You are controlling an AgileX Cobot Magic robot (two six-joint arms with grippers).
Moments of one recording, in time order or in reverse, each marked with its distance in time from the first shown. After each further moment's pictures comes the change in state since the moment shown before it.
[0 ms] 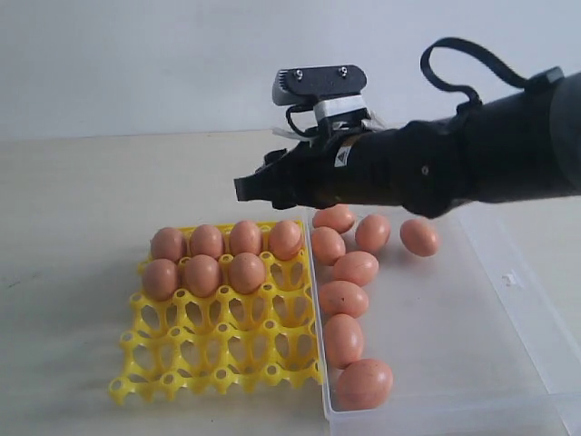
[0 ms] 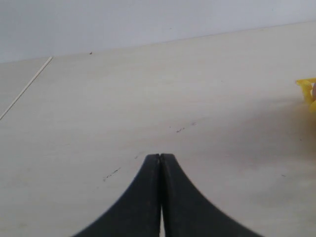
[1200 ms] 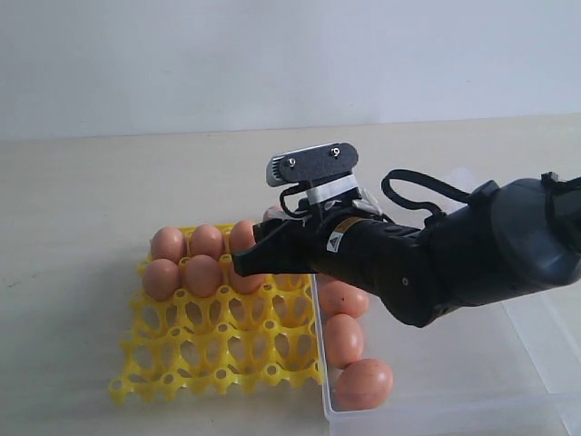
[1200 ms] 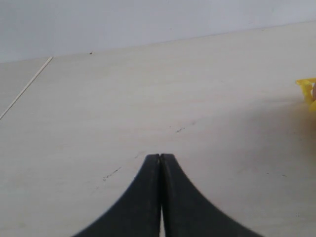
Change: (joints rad) left arm 0.000 0.000 0.000 0.000 0.000 0.000; right arm 0.088 0.114 0.168 0.078 -0.330 -0.067
